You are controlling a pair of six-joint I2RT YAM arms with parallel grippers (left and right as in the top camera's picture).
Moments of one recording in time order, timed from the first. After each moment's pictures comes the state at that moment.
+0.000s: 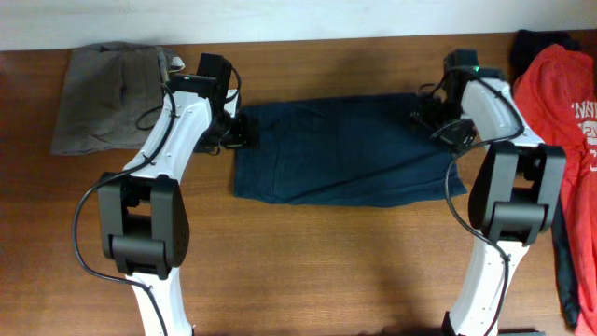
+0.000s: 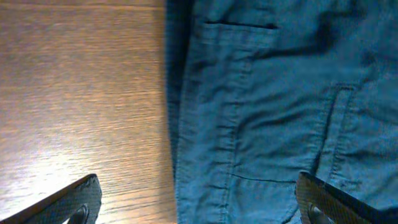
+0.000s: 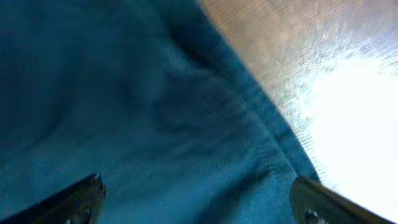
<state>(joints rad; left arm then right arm) -0.18 2.14 1.77 -1.05 0.12 -0.16 -0.11 2.25 1.86 -1.06 -0.05 0.50</state>
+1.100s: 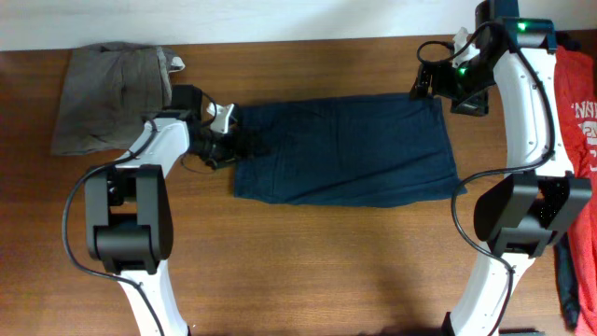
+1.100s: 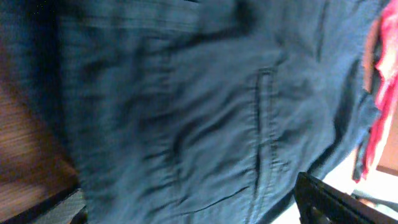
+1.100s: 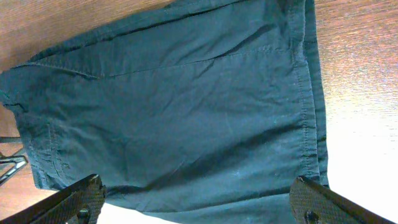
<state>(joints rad) -0.05 2.16 1.48 -0.69 0.72 -0.05 -0.11 2.16 2.22 -1.42 -0.29 0.12</state>
